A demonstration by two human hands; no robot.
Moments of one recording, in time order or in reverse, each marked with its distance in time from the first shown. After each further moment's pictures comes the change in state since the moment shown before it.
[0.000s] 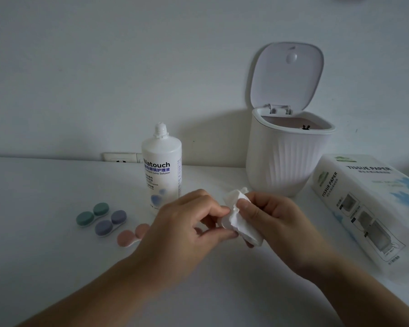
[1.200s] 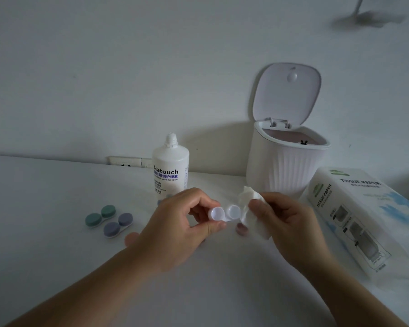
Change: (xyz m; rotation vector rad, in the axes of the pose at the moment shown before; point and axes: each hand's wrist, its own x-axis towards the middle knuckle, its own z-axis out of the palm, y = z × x) left_hand 0.000 -0.013 -0.013 -0.201 -0.037 -0.334; right_hand -0.002 0.009 -0.008 -0.202 0.353 -0.183
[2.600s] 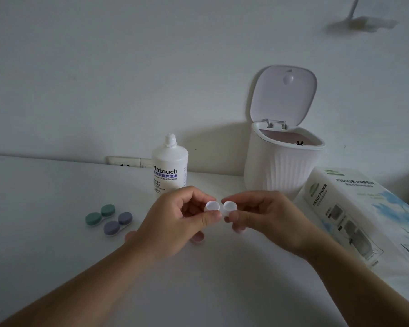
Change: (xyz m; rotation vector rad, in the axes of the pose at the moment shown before) left_hand 0.006 -0.003 -0.002 -0.290 -0.040 -0.214; right_hand 0.025 -0.017 -0.005 0.066 -0.477 0.168
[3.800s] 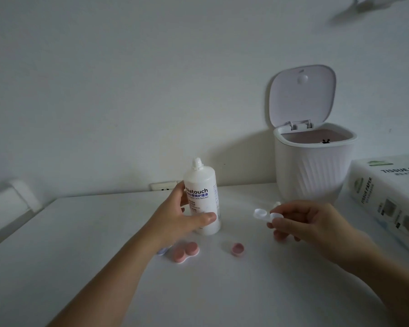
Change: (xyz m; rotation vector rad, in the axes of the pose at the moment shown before) left_hand 0.020 0.007 -0.073 0.391 0.017 -0.274; right_hand -0.009 0.017 0.005 0.225 0.204 0.084
